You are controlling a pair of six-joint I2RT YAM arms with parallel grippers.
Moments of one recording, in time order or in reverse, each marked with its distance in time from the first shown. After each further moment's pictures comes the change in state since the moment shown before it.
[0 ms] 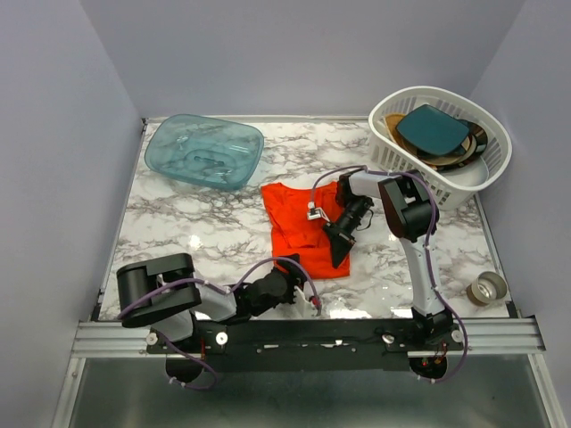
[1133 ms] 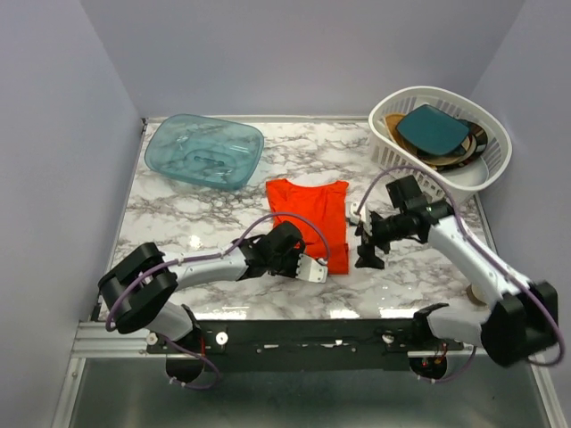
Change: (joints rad) left arm 0.276 -0.027 0.457 -0.916 0.435 -0.145; right arm -0.079 -1.052 -0.581 0.540 0.159 0.080
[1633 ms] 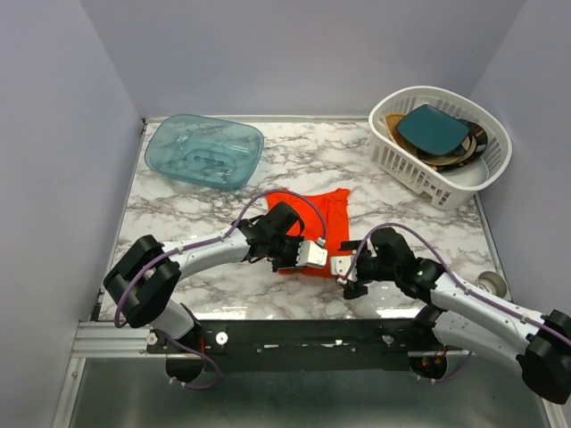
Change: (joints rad) left arm 0.116 0.049 0.165 -0.234 0.376 -0.079; right arm 0.405 -0.436 -0.573 0.677 0.342 0.068
